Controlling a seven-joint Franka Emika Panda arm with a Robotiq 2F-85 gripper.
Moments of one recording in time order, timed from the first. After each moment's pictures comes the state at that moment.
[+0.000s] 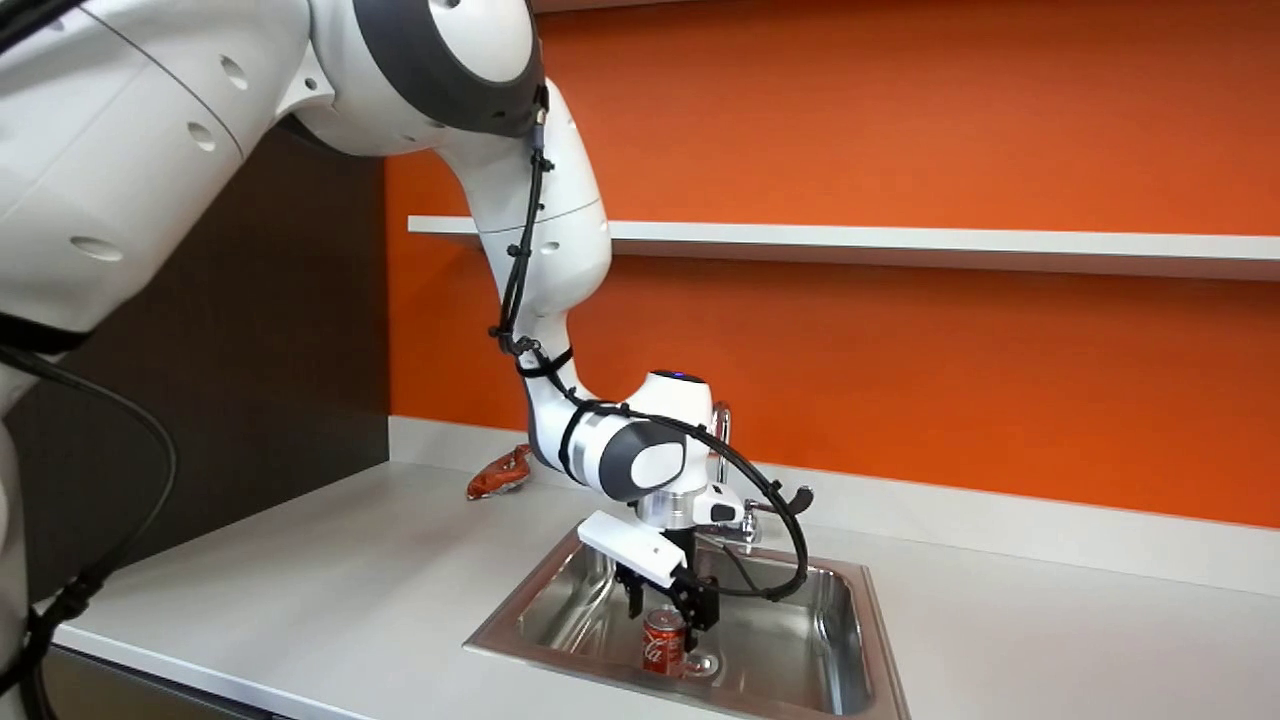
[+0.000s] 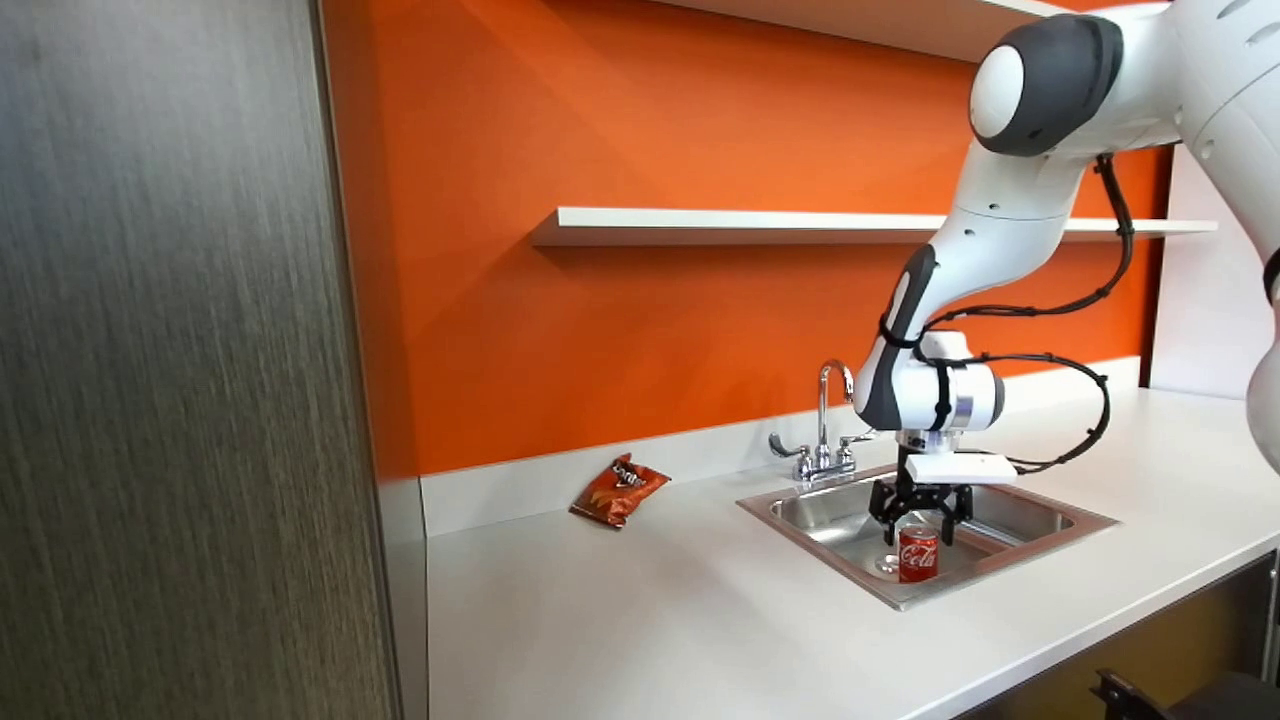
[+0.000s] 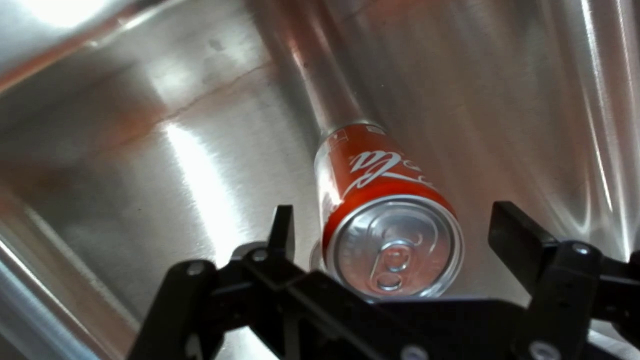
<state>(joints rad) -0.31 0.58 -0.09 -2.14 0.18 2.76 -0.19</state>
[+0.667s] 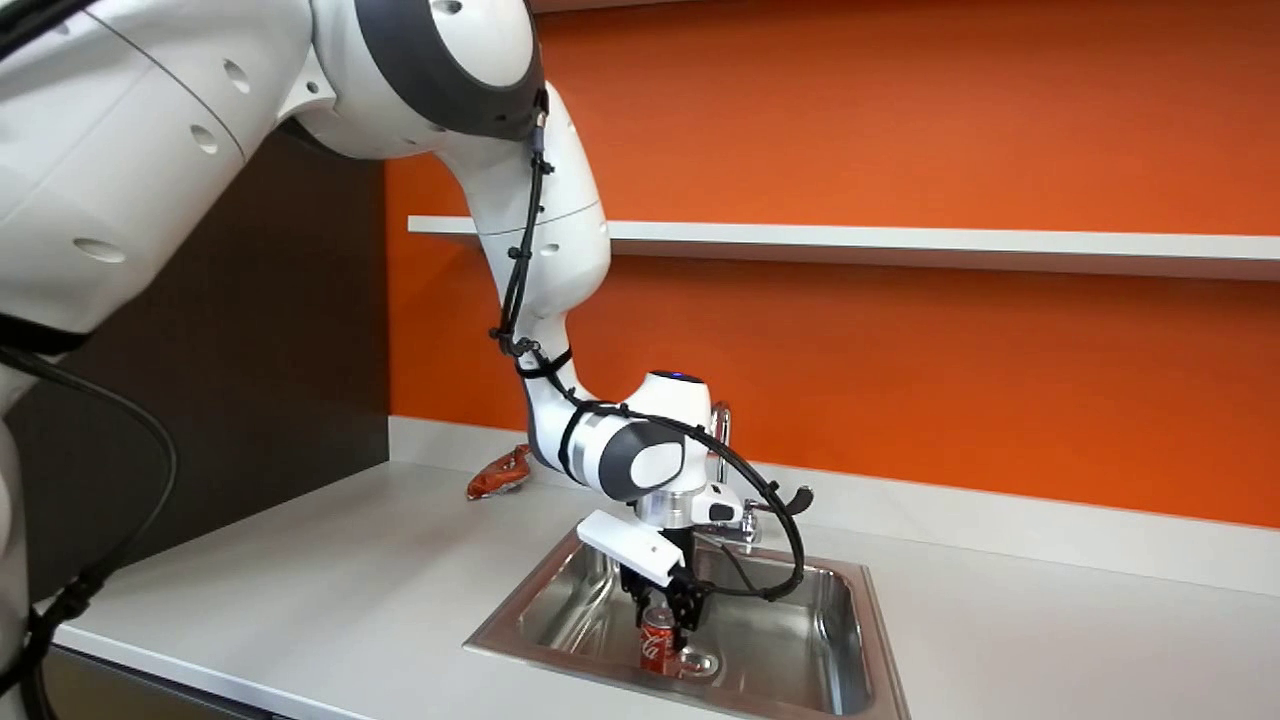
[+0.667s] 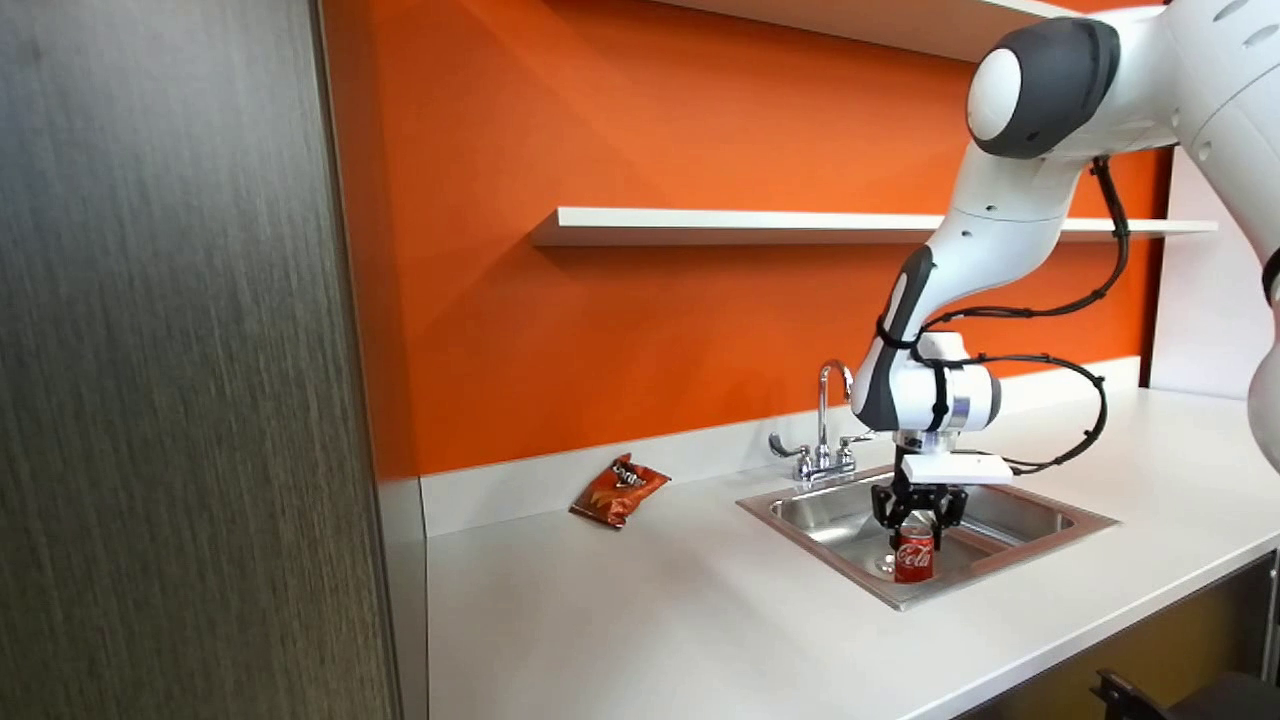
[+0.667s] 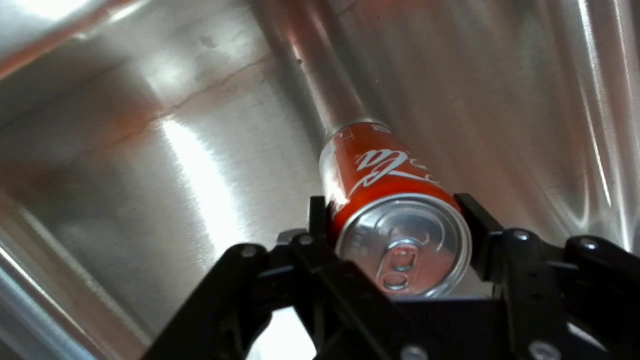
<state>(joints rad) -0.30 0.59 -0.09 -2.13 0.18 2.76 -0.18</state>
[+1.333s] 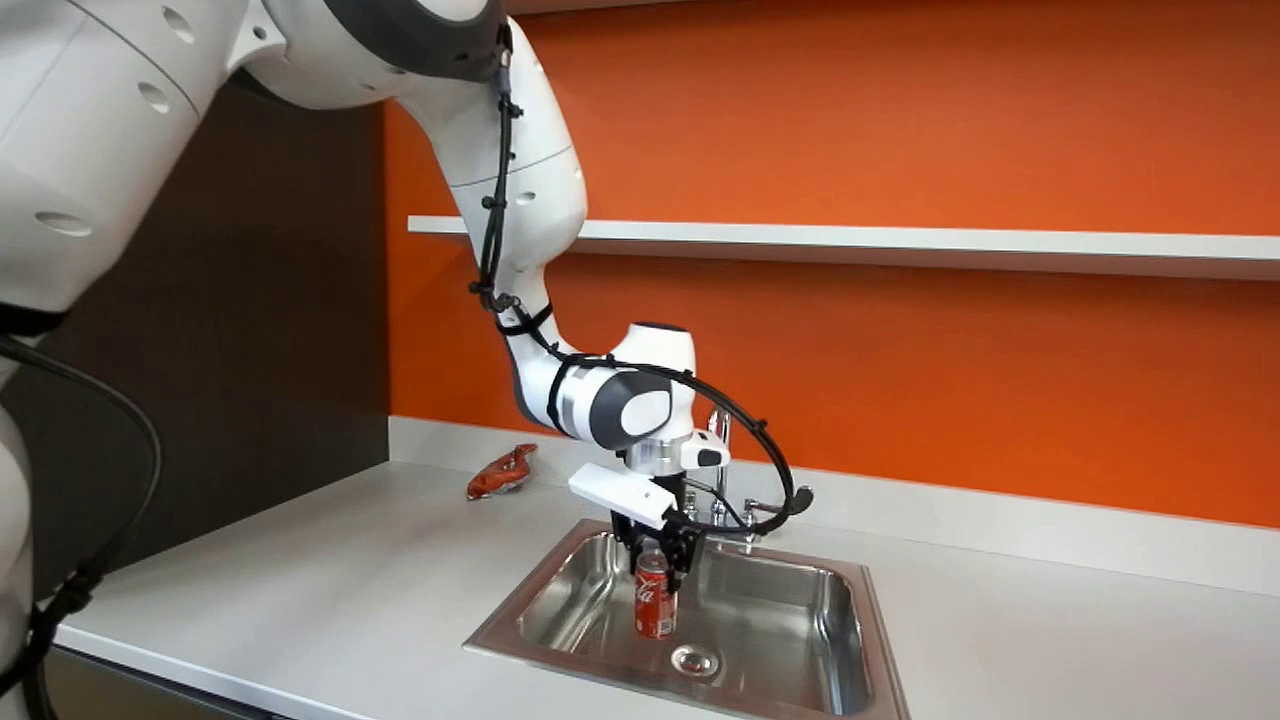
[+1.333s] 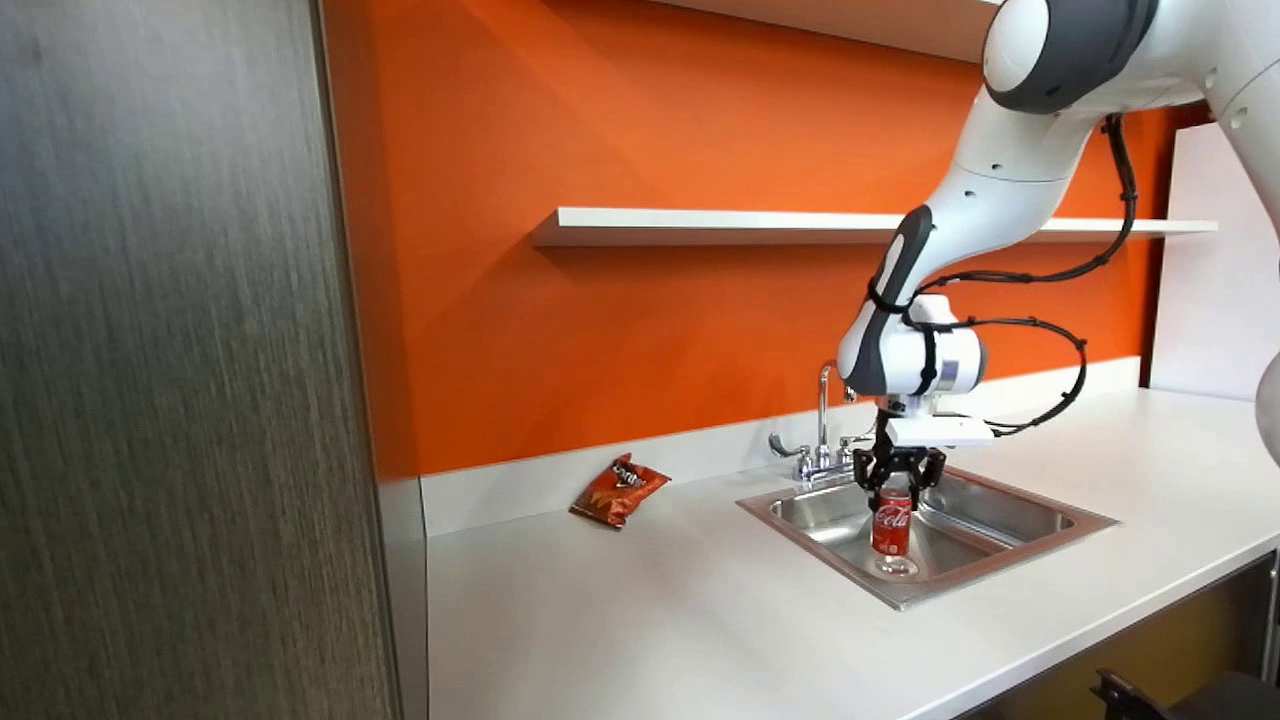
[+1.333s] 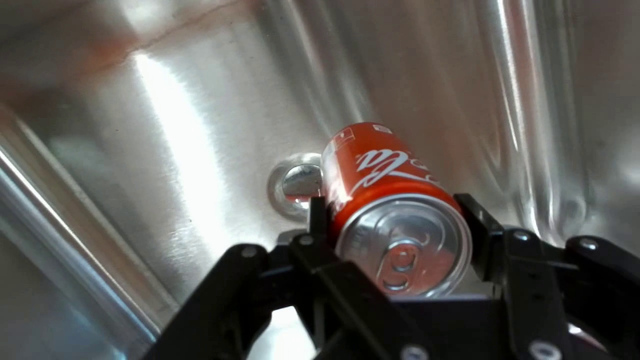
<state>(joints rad) -0.26 0.46 -0.09 -2.16 0.16 2.74 -0.18</state>
